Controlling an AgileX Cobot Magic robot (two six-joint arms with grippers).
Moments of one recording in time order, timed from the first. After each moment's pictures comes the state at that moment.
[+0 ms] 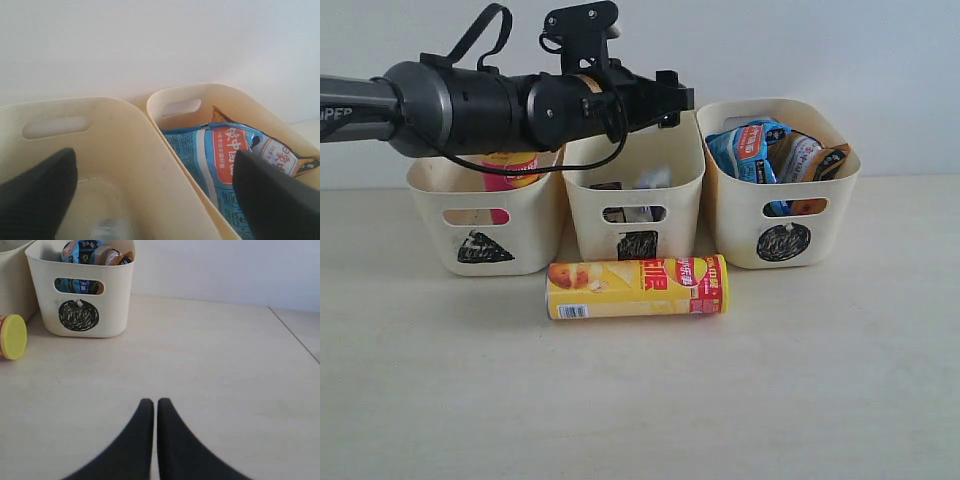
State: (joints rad) left arm -0.55 2.13 -1.66 -0.24 -0.11 0.03; right arm -0.06 0.01 0.00 0.15 0.33 -0.25
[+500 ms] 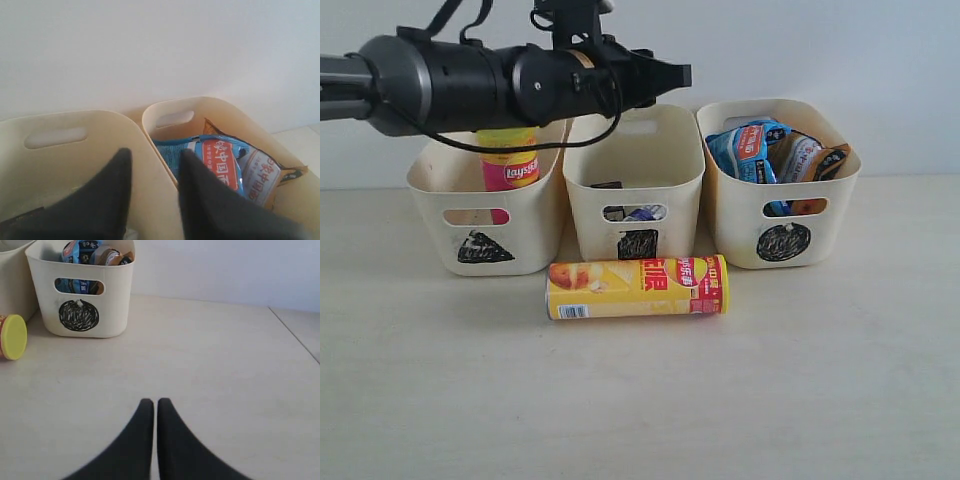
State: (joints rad) left arm -0.55 2.08 -1.67 -0.25 -0.05 0.03; right arm -0.06 0.01 0.00 0.15 0.33 -0.25
